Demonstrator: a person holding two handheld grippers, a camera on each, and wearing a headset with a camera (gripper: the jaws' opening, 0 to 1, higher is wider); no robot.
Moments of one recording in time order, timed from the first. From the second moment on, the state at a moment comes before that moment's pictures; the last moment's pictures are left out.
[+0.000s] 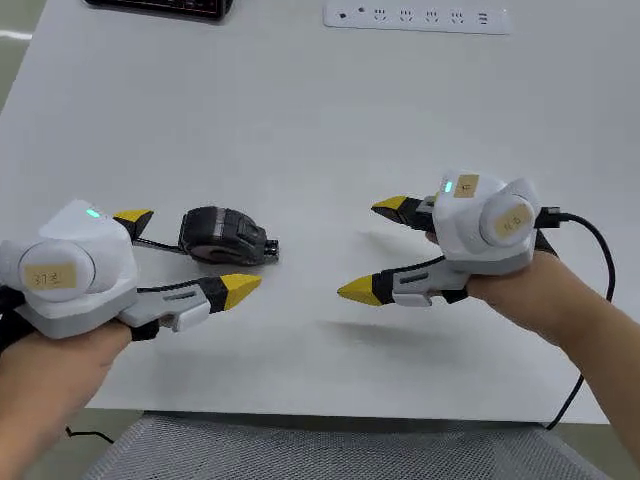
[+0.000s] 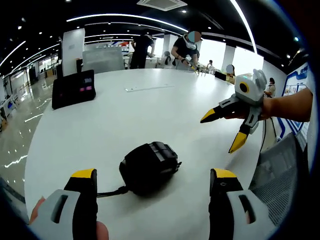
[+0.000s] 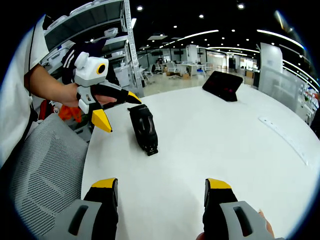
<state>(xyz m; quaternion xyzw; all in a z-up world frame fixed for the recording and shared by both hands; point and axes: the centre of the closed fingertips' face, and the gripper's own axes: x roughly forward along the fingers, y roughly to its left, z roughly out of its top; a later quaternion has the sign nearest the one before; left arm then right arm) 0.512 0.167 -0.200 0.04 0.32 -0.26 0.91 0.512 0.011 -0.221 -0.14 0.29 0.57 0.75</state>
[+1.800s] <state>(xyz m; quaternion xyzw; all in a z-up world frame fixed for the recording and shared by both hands) 0.474 0.209 -0.198 0.12 0.35 -0.36 0.86 0.488 -0.078 -0.218 -0.17 0.33 0.52 0.77</state>
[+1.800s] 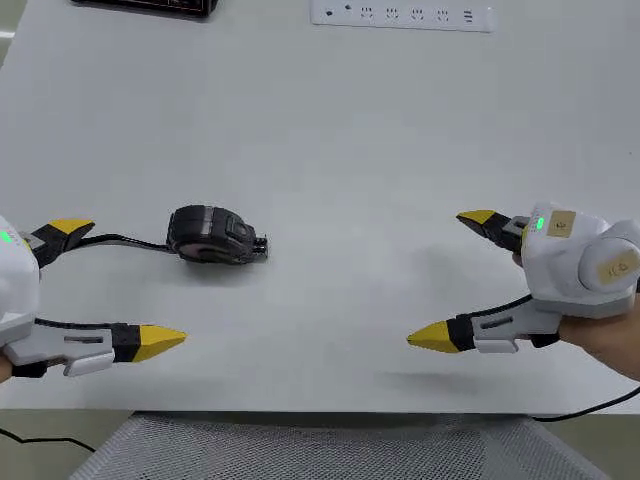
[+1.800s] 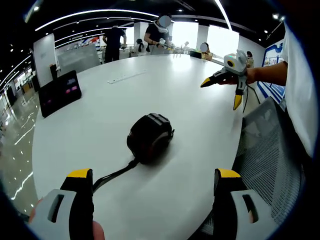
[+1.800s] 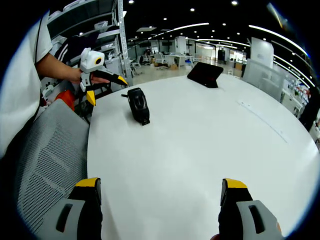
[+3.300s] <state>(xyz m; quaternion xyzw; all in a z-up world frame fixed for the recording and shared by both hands) 0.454 0.220 -0.206 0.14 0.37 -0.39 0.83 0.479 -0.107 -0.215 -0.16 0.34 0.50 0.78</state>
